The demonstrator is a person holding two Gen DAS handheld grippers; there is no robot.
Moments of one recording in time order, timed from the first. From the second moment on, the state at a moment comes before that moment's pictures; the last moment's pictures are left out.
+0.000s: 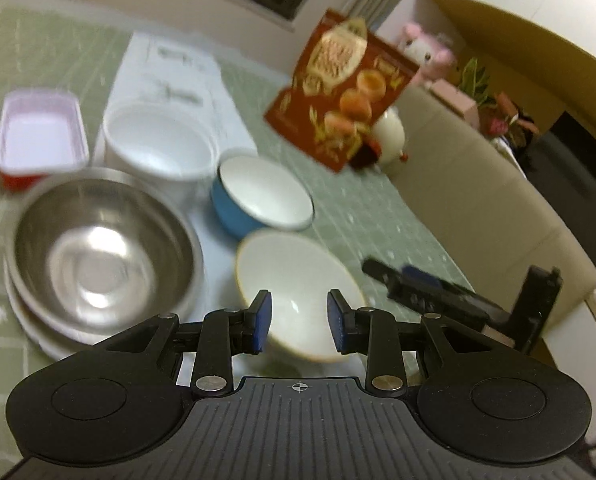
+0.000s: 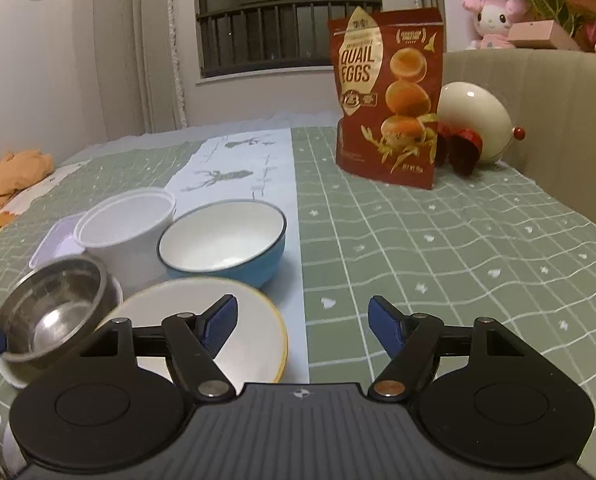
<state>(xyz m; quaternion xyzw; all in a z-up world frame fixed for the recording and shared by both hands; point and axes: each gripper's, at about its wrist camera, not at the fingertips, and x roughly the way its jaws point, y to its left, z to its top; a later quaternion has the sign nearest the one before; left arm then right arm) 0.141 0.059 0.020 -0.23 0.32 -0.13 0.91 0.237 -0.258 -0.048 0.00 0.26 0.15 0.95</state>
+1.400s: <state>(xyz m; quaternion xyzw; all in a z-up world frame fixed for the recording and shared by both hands) 0.360 0.006 -0.040 -0.17 0.51 -0.03 0.84 0.409 -0.217 -0.040 0.05 0.44 0.20 0.88</state>
